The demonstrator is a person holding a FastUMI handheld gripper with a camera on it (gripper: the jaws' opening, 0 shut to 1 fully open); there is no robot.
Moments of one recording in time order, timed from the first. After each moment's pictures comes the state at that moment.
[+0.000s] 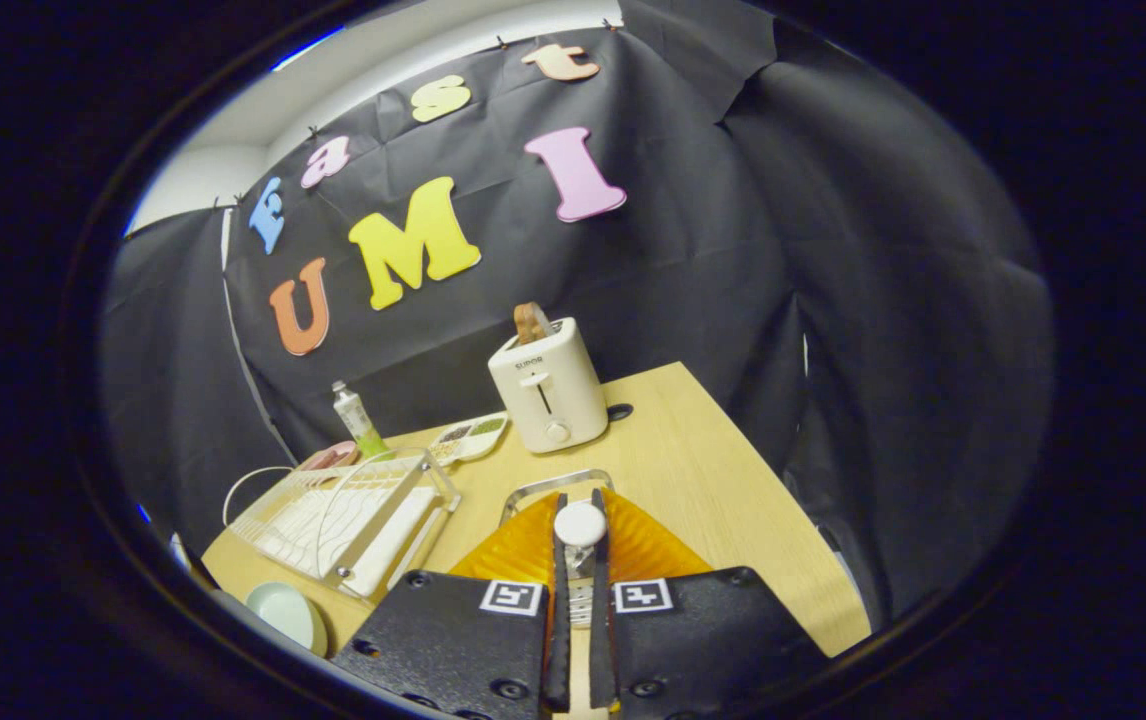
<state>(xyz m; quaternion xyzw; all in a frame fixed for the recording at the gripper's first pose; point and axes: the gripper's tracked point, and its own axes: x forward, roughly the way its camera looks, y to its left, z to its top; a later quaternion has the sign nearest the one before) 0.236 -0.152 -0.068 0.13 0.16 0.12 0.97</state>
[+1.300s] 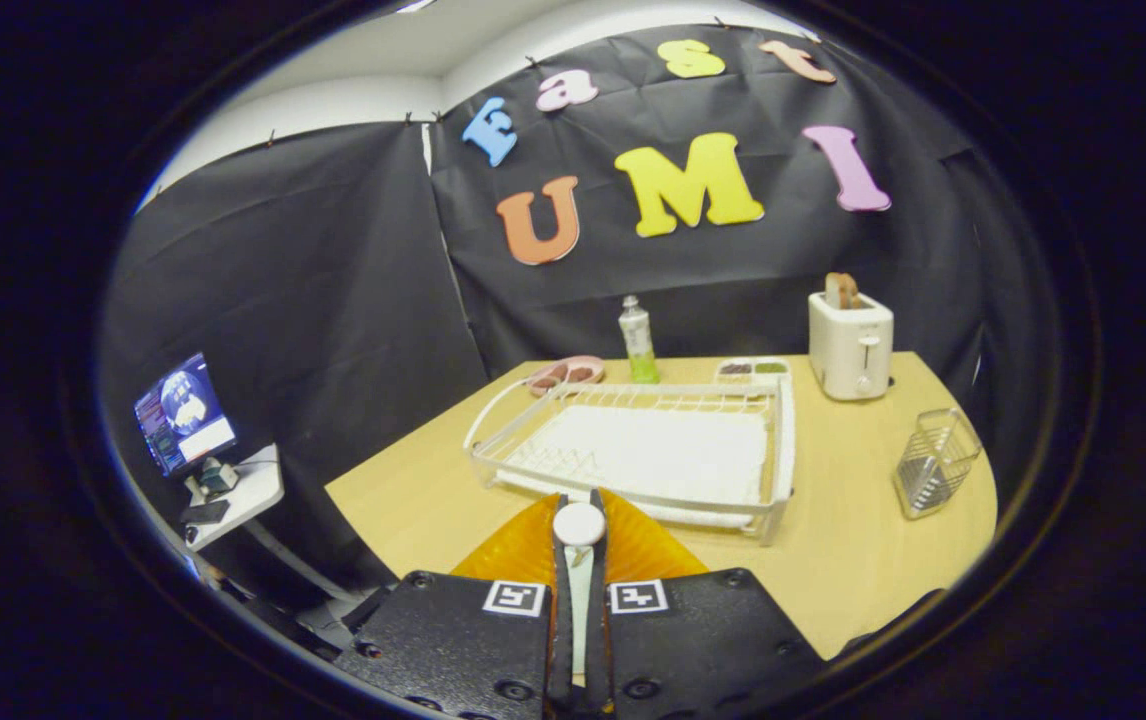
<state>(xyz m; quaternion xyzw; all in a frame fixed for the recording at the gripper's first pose) -0.004 0.156 -0.049 0.00 0.22 0.36 0.91</state>
